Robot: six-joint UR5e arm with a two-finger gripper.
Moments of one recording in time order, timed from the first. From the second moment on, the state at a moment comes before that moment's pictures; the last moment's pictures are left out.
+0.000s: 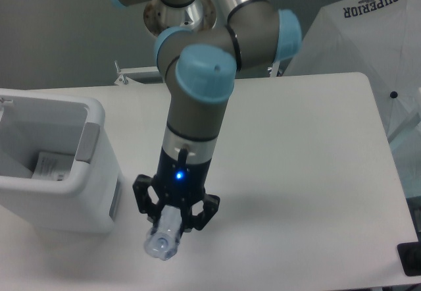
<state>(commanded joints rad) 2.34 -1.97 -1.24 -0.95 1.01 0.45</state>
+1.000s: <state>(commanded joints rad) 2.29 -1.81 -1.22 -0.92 0.69 0.40</state>
